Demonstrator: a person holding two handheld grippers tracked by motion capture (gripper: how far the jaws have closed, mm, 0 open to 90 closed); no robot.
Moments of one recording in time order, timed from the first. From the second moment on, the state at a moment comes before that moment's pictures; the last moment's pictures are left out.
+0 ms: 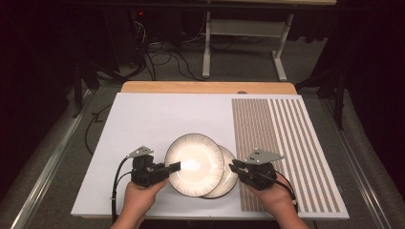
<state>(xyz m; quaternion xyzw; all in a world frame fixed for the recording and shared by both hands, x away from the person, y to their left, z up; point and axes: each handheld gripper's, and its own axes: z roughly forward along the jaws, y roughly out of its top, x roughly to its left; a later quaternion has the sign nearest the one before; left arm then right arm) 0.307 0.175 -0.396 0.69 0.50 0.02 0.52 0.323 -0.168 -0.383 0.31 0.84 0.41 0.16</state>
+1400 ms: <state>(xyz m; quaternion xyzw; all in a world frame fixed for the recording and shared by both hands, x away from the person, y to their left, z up) 0.294 0.184 -0.376 0.70 0.43 0.16 0.55 0.320 -0.217 -0.362 0.34 0.79 0.46 0.21</state>
